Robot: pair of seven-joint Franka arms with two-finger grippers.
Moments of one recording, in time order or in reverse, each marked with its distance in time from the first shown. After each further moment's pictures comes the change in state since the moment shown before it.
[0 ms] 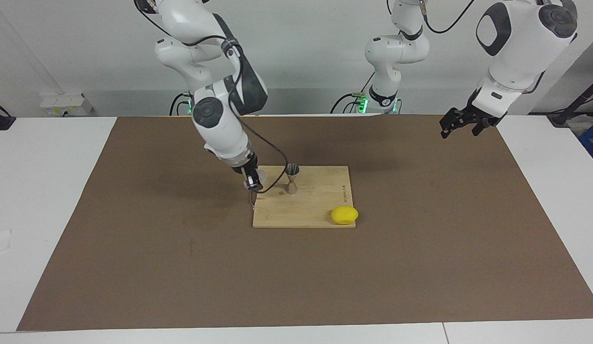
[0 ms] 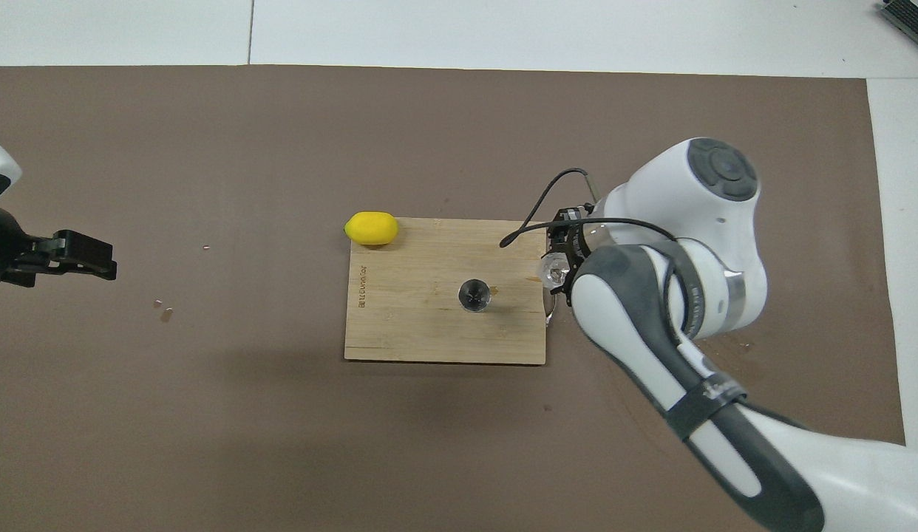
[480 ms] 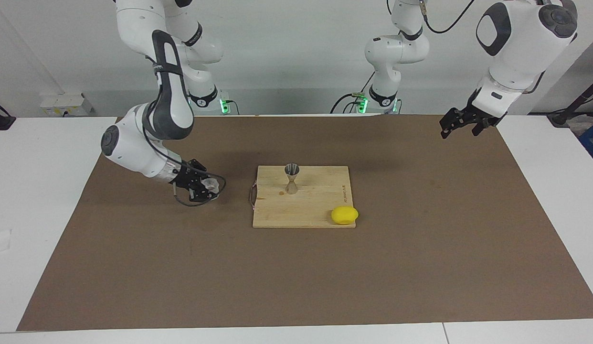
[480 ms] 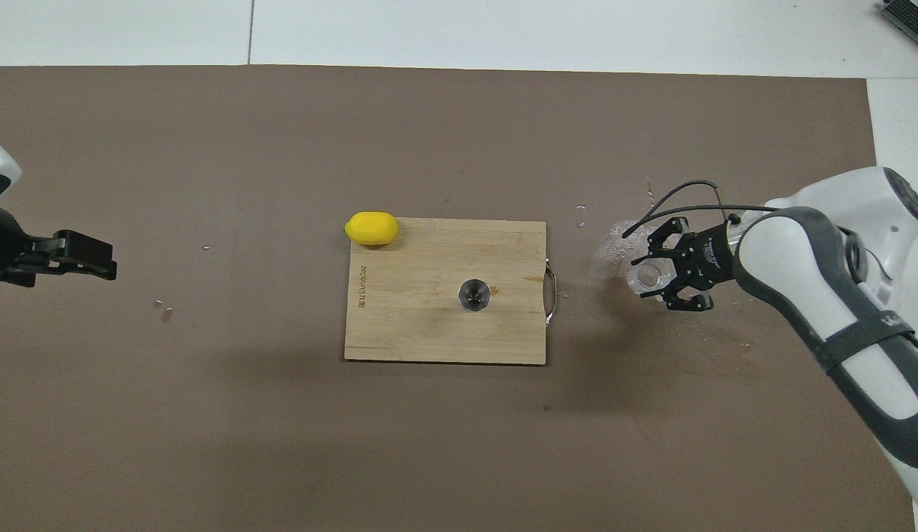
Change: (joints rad) left arm 0.000 0.000 0.000 0.000 0.000 0.000 0.000; right arm -0.316 -0.026 -0.002 -0.173 0.218 0.000 -0.453
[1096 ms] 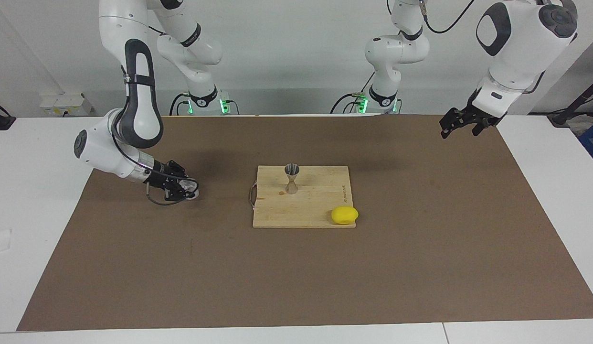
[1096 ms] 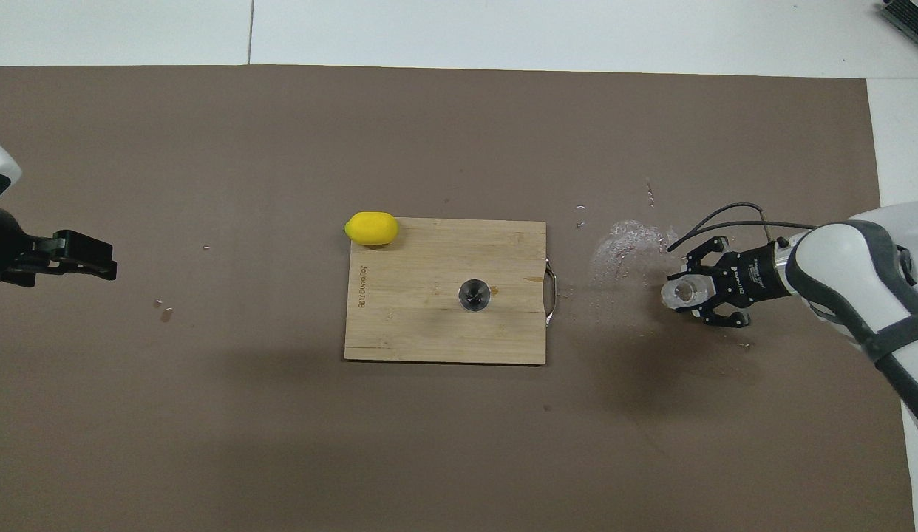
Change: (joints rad) left arm 0.000 0.000 0.000 0.000 0.000 0.000 0.000; right arm -0.130 0.014 0.002 -0.066 0.031 -0.001 -0.156
